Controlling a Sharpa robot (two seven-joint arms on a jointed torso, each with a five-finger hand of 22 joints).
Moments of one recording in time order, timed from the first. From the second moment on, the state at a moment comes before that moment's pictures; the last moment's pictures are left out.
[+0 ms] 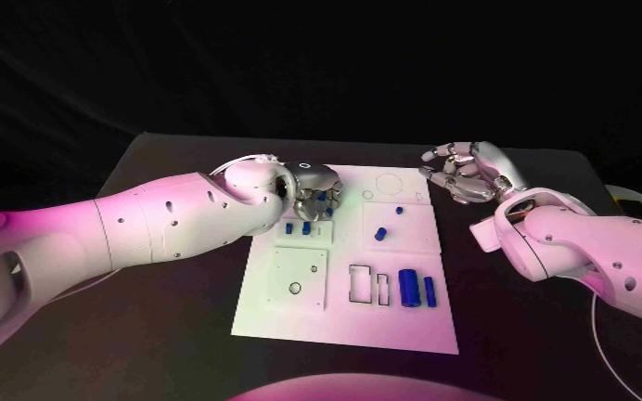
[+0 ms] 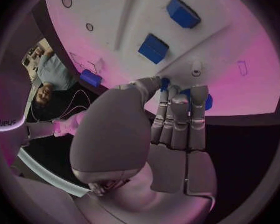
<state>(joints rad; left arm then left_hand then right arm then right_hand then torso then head) 1.20 -0.61 -0.09 1.33 -1.62 -0.05 -0.04 1.49 -0.27 0.57 0.22 0.17 0.79 0.16 0.47 0.34 0.87 0.10 0.56 0.20 1.24 0.03 1.21 0.90 0.17 1.07 0.13 1.10 0.92 1.21 -0.94 -0.17 1.58 -0.69 -0.65 0.21 1.25 -0.16 0.40 0.16 0.28 0.76 0.18 0.28 0.50 1.10 0.10 1.14 1.01 1.47 0.02 1.43 1.28 0.11 1.27 0.13 1.09 1.21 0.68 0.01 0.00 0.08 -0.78</state>
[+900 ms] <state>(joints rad) 1.20 -0.59 -0.08 1.32 -1.61 -0.05 -0.05 1.53 -0.24 0.62 0.16 0.17 0.87 0.15 0.46 0.32 0.96 0.09 0.56 0.19 1.32 0.01 1.31 0.98 0.15 1.15 0.12 1.21 1.05 1.21 -0.93 -0.17 1.58 -0.69 -0.65 0.21 1.25 -0.16 0.40 0.16 0.28 0.76 0.18 0.28 0.50 1.10 0.10 1.14 1.01 1.47 0.02 1.43 1.28 0.11 1.27 0.13 1.09 1.21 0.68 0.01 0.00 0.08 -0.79</state>
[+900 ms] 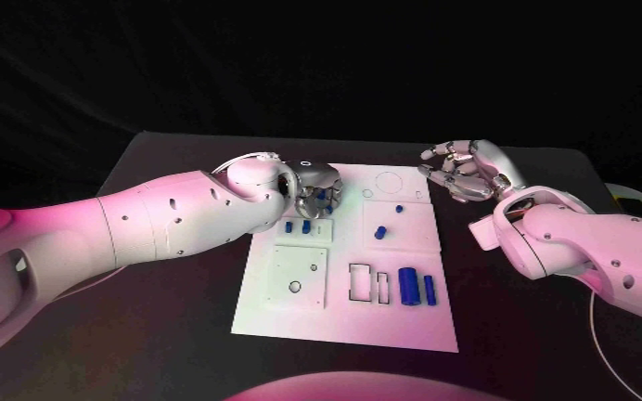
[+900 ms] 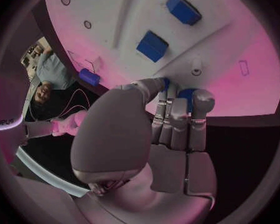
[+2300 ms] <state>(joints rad) 1.19 -0.82 -0.03 1.47 -1.46 -0.10 -0.04 1.52 -0.24 0.63 0.15 0.17 0.90 0.15 0.44 0.32 0.99 0.09 0.54 0.18 1.36 0.01 1.34 1.02 0.13 1.19 0.12 1.25 1.11 1.20 -0.94 -0.17 1.57 -0.69 -0.65 0.21 1.25 -0.16 0.40 0.16 0.28 0.76 0.18 0.28 0.50 1.10 0.10 1.14 1.01 1.47 0.02 1.43 1.28 0.11 1.27 0.13 1.09 1.21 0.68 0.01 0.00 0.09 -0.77</state>
